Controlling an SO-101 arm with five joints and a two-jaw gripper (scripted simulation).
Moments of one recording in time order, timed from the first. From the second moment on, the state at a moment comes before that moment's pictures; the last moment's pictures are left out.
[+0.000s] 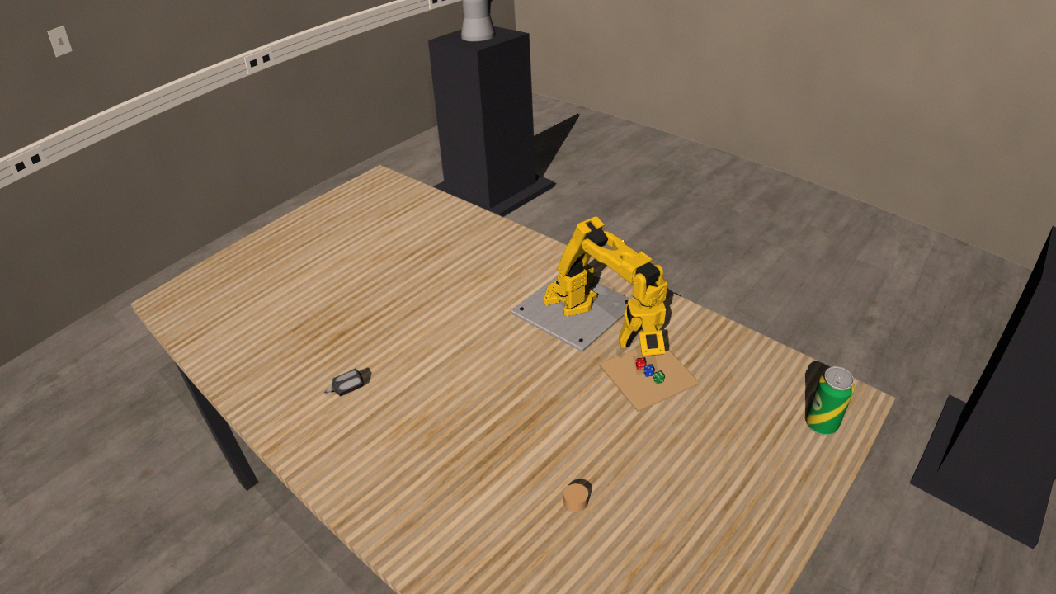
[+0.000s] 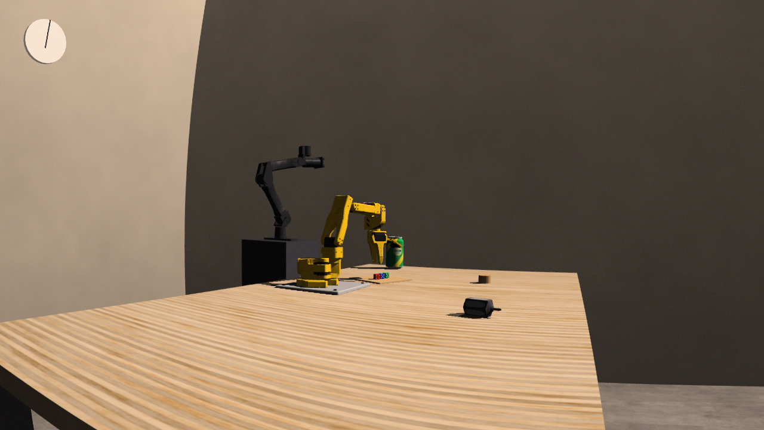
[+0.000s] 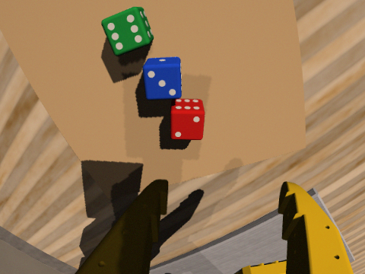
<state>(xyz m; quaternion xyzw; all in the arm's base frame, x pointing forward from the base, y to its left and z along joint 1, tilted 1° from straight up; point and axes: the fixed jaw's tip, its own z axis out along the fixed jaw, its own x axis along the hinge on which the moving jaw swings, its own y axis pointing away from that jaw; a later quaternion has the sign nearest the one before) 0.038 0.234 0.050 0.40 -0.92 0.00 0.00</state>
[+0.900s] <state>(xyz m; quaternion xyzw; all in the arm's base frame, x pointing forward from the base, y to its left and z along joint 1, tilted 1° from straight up) 0.132 0.166 0.080 0.26 -0.97 -0.01 -0.02</state>
